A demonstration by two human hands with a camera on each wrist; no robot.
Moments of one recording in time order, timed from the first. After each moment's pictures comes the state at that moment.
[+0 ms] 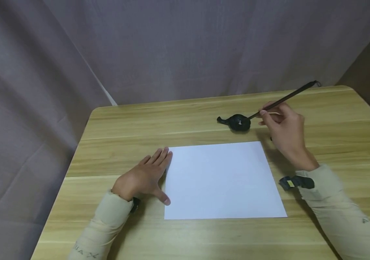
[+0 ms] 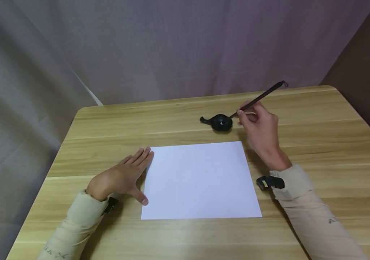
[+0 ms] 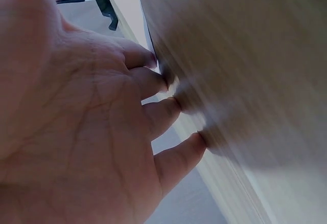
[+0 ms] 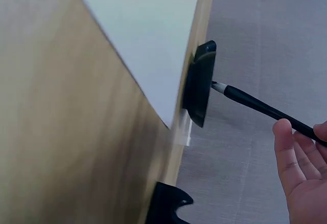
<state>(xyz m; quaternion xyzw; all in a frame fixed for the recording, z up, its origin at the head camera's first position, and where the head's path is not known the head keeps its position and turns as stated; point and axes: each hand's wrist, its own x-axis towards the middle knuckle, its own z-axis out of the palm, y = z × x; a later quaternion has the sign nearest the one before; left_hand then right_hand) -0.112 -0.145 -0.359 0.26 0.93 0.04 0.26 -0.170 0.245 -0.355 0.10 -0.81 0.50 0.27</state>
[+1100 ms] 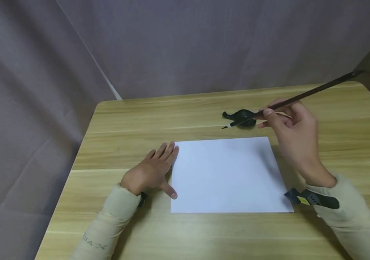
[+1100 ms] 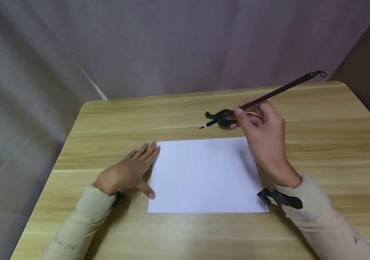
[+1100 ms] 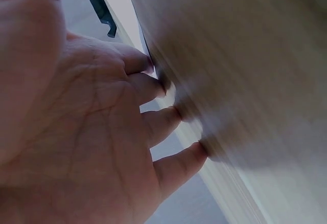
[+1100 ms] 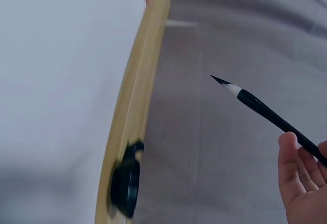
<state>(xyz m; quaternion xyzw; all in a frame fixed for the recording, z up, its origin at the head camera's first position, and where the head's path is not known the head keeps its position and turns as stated) -0.116 -0.131 -0.358 0.25 0.93 0.03 0.26 -0.119 0.211 -0.301 0.13 -0.65 0.72 0.20</state>
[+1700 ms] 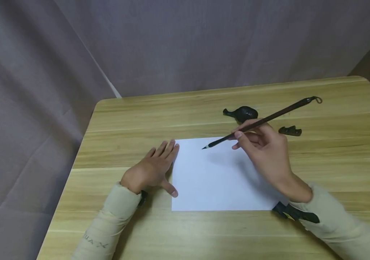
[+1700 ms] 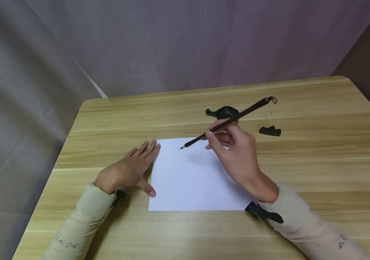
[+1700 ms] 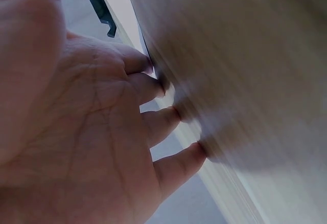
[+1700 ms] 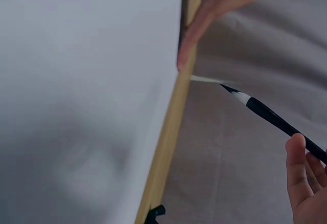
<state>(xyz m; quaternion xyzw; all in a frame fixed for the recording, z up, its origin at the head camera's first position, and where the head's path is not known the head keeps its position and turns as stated) -0.114 -0.133 -0.357 0.25 0.93 0.03 0.26 -0.088 0.164 -0.323 0.20 -0.74 0.60 0.20</state>
